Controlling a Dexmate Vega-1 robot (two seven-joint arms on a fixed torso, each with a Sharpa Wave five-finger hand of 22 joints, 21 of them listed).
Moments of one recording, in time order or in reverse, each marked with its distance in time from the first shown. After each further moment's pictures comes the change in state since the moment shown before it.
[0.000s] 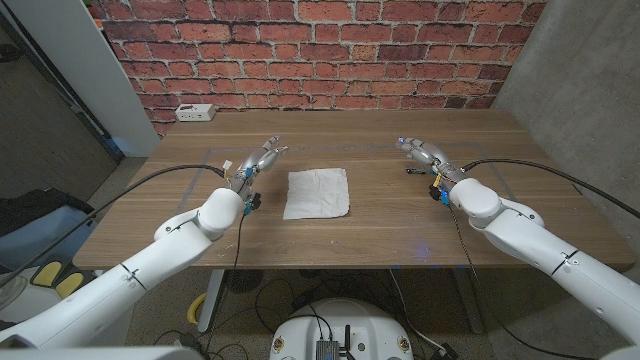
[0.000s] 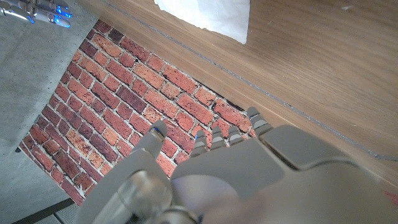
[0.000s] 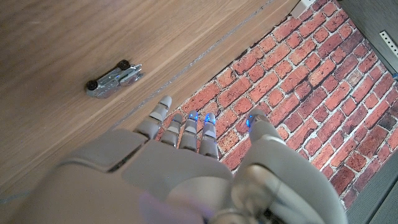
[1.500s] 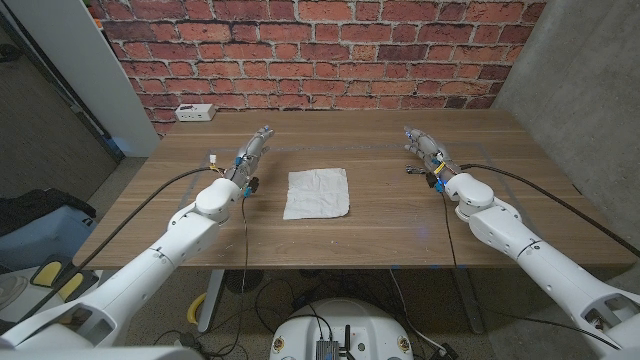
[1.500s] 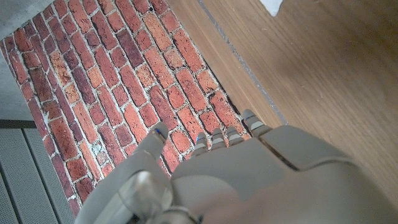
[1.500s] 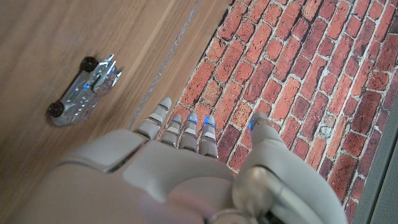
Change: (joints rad) left arm -0.167 -0.194 -0.014 0.428 -0.286 -0.326 -0.159; left_hand 0.000 0.000 0.002 0.006 0.000 -0.034 0.012 0.000 -0.005 -0.014 0.004 0.000 0.000 -0.002 -0.034 0.000 -0.002 0.013 -0.070 0.016 -0.005; right arm 0.143 0.202 0.009 0.387 0.226 0.277 0.142; right_hand -0.027 -0.020 -0.014 -0.003 -0.008 -0.021 0.018 -0.004 0.000 -0.018 0.011 -0.004 0.000 -0.011 0.011 0.000 -0.005 -0.011 0.000 0.011 0.000
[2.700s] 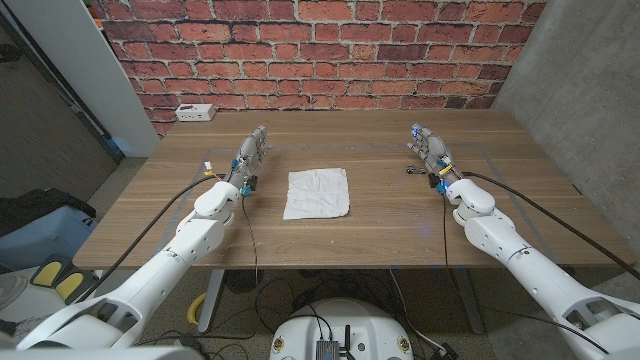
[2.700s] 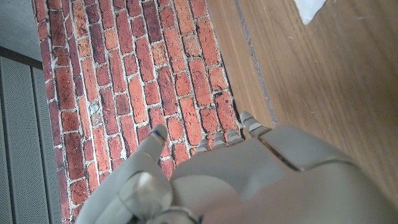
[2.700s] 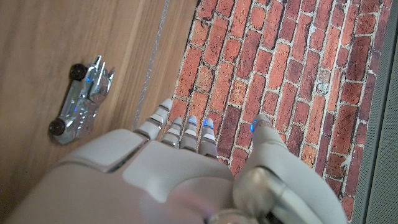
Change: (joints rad) left arm -0.050 -0.129 -0.040 0.228 -0.224 -0.172 -0.196; left_hand -0.012 -0.004 0.006 0.014 0.000 -0.065 0.011 -0.015 0.000 -0.036 -0.029 -0.015 0.000 -0.001 -0.036 -0.008 0.000 0.000 -0.086 0.000 0.000; right arm 0.003 0.107 0.055 0.154 0.158 0.153 0.102; right_hand -0.021 -0.011 -0.012 0.004 0.000 -0.021 0.000 -0.007 0.000 -0.018 -0.004 -0.004 0.000 -0.030 -0.030 -0.008 0.000 -0.010 -0.033 0.002 0.000
